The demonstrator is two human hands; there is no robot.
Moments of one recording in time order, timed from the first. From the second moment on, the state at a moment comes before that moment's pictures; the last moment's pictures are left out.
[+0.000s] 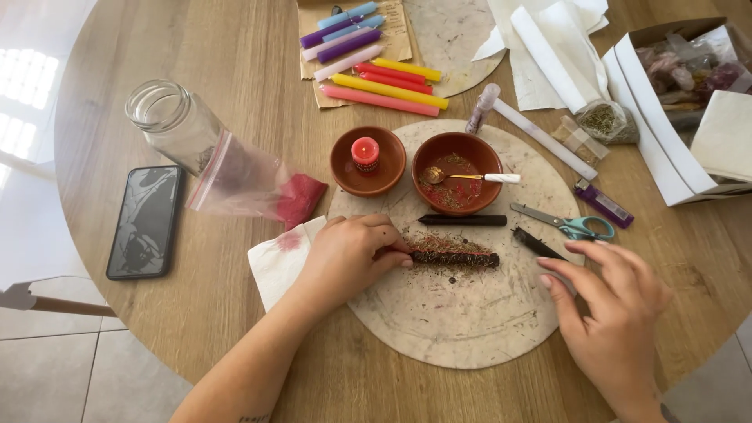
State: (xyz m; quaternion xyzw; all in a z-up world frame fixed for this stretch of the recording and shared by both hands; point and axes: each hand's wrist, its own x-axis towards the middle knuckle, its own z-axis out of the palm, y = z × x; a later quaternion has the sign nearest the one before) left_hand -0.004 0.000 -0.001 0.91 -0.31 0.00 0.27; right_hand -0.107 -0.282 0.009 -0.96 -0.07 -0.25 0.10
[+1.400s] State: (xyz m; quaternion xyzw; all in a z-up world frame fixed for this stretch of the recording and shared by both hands) left_hand -0.003 0.000 -0.001 0.91 -0.32 0.00 0.27; right_hand -0.096 -0.257 0.008 -0.97 -0.10 -0.17 0.15
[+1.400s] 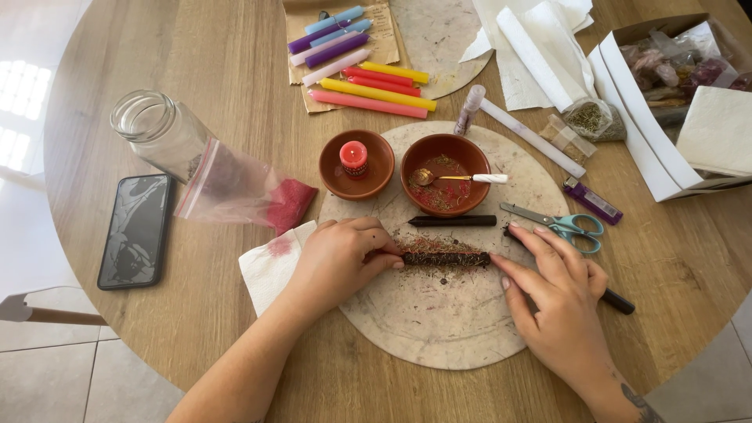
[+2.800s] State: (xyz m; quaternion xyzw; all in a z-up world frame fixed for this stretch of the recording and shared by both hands) left_hand -0.004 0.000 0.003 0.91 -0.29 -0.03 0.30; right_hand -0.099 -0.261 0.007 -0.96 -0.11 -0.13 0.22
